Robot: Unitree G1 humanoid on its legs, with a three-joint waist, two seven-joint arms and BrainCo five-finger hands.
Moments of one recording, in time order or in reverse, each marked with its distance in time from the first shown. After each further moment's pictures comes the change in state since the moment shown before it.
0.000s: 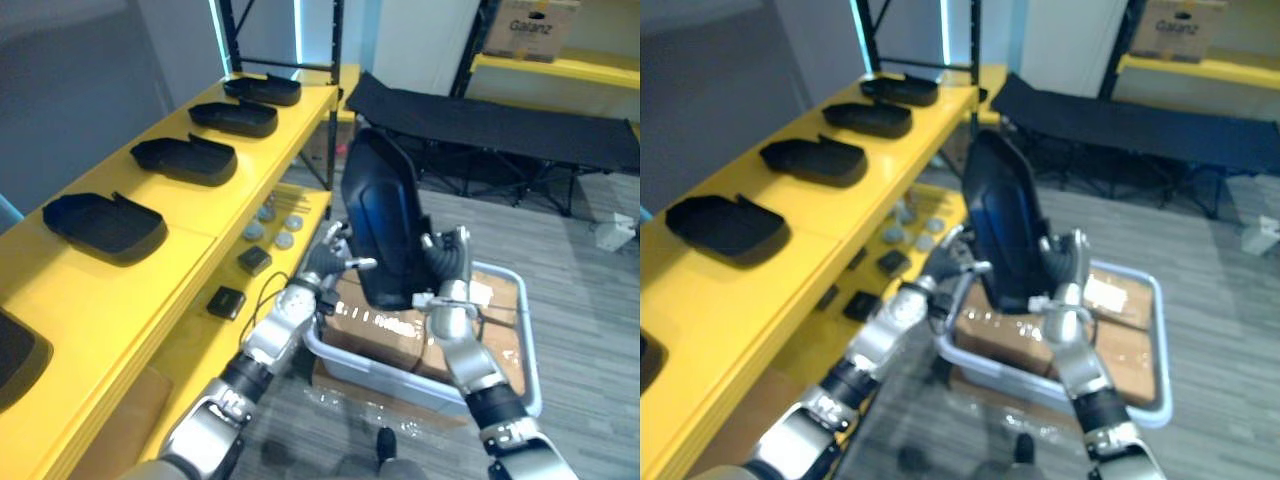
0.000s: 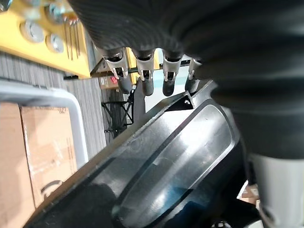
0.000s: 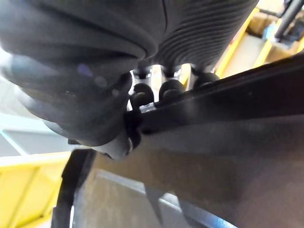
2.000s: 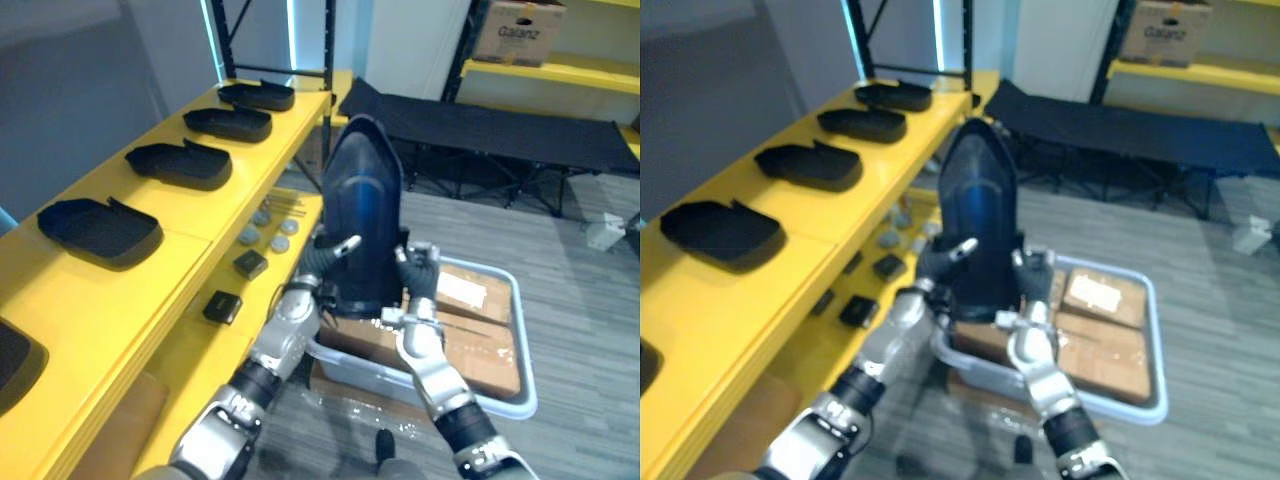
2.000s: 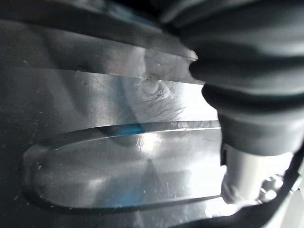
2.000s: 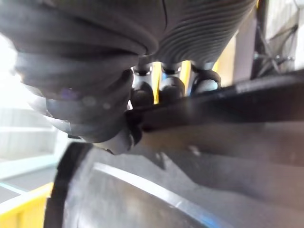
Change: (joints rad) left arm 0.001 -0.058 0.043 0.058 -0.307 -0.178 0.126; right arm 0.085 0.141 0.116 -0.065 0.194 -0.138 -0.032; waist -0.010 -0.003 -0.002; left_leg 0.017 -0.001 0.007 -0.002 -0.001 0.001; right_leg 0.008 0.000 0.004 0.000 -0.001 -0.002
